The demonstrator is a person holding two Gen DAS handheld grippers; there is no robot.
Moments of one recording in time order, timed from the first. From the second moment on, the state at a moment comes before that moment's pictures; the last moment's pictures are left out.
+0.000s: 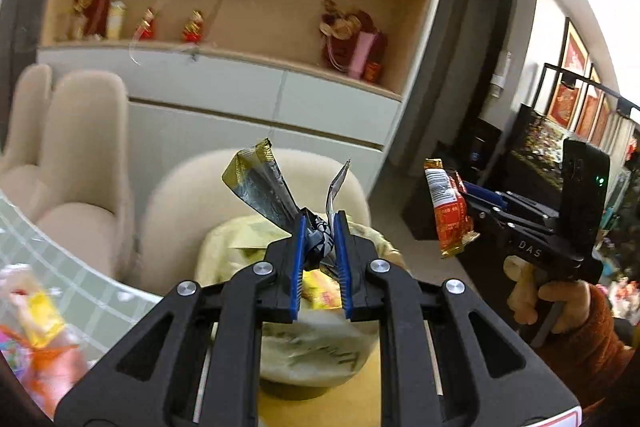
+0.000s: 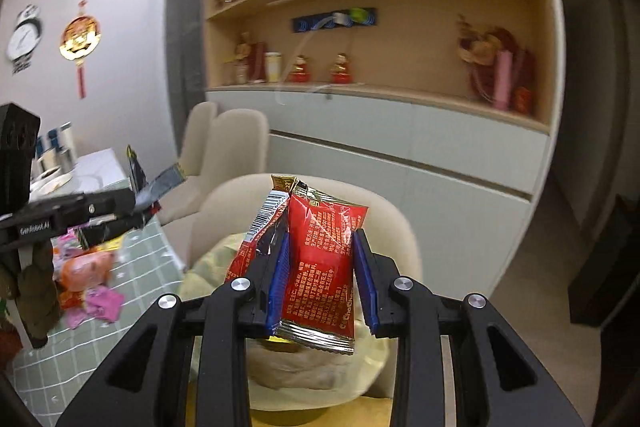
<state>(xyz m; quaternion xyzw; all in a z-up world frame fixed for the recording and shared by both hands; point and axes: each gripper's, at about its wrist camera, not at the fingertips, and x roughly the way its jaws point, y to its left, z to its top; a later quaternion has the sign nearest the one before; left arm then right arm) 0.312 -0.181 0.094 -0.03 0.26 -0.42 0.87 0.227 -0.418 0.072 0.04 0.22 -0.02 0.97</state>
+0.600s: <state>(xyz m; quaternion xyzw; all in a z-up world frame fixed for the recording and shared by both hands) 0.375 -0.307 -0.009 0.09 0.43 -0.39 0.81 0.264 -0.470 0.019 0.09 0.27 -0.05 0.96</state>
